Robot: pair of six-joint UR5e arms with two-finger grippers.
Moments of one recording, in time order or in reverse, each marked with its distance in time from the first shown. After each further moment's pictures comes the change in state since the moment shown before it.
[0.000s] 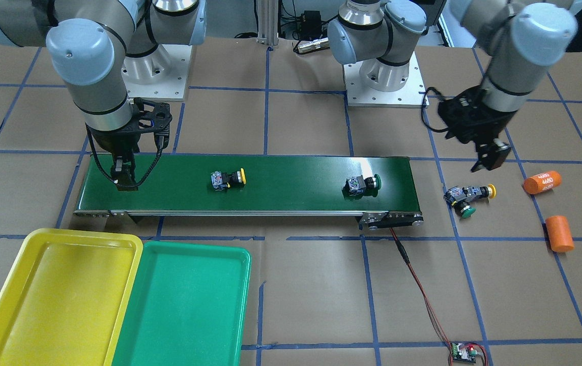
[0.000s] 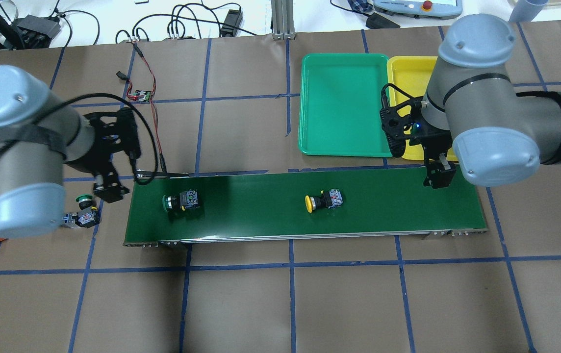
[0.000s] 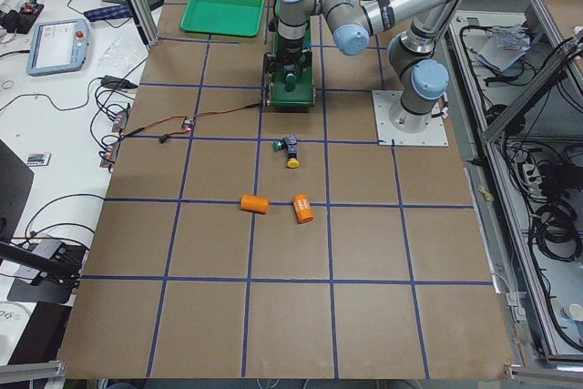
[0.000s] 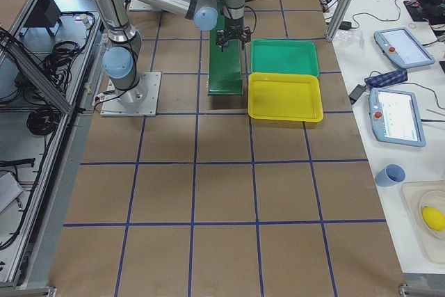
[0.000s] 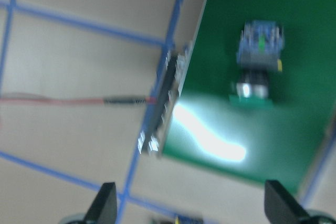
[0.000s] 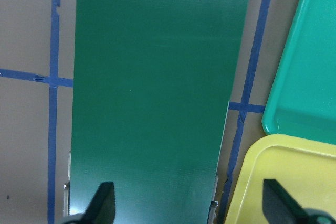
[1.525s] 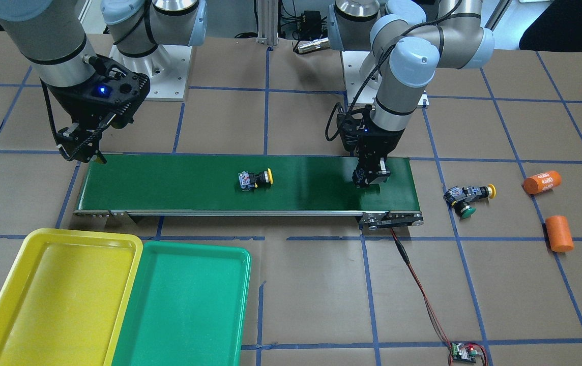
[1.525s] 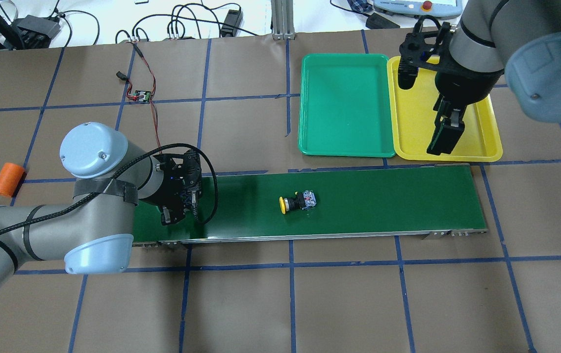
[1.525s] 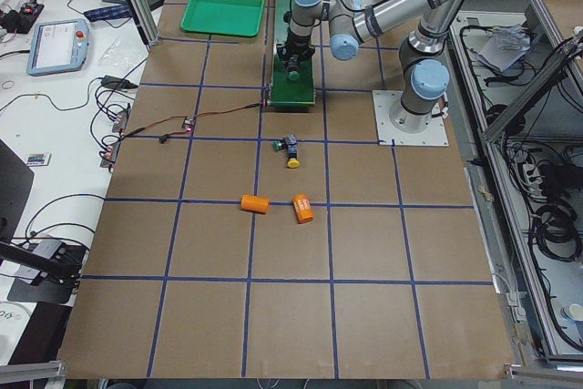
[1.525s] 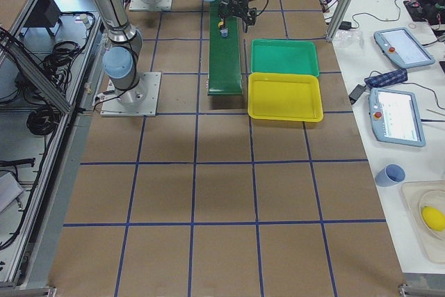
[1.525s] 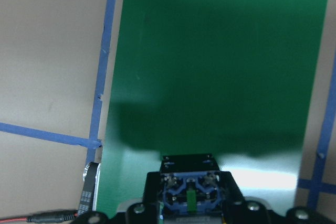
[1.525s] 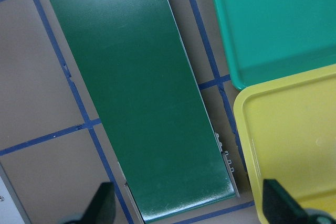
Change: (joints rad) left arm -0.403 -0.095 -0.248 0.518 -0.168 -0.162; right arm -0.023 -0.031 -0.280 0.361 0.060 0.443
